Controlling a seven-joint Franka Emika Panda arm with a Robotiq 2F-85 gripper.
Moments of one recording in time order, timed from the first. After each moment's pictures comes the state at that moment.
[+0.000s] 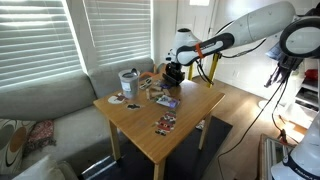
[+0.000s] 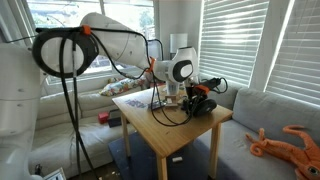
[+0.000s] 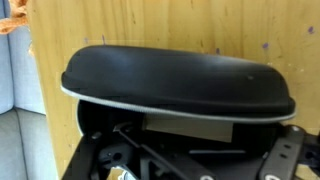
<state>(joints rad) -0.16 0.41 -0.02 -1.64 -0.18 2.29 -1.43</state>
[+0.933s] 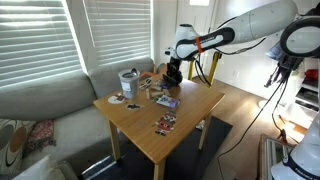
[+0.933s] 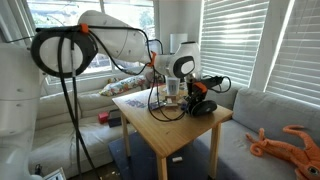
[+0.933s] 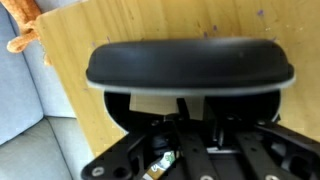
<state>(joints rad) -0.17 0.41 -0.02 -1.59 -0.07 2.26 -1.29</state>
